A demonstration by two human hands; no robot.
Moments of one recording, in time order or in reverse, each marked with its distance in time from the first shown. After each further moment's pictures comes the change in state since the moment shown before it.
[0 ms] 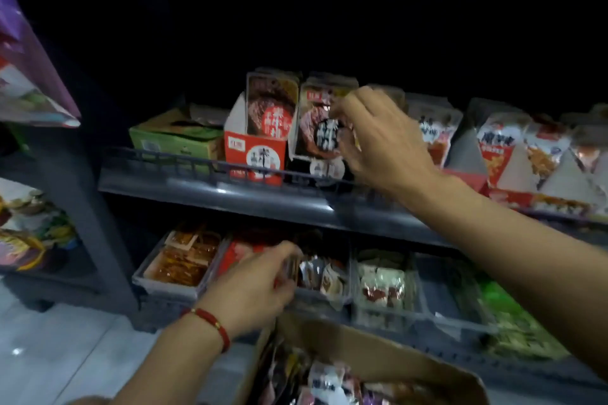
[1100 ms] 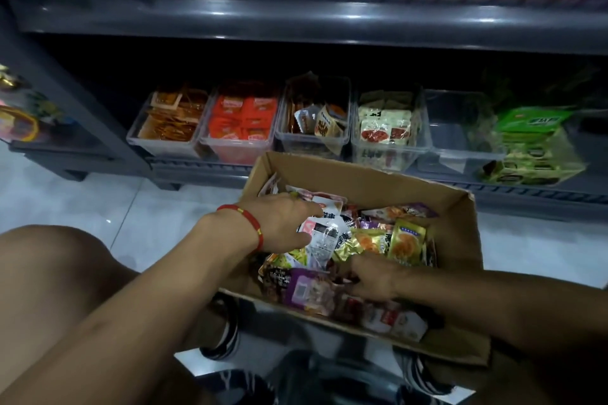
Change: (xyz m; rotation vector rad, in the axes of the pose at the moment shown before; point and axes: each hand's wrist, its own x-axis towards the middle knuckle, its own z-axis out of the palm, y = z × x) left_hand -0.029 -0.006 0.139 0.476 -0.692 0.059; right_hand -0.402 -0.124 0.072 0.788 -1.538 0.283
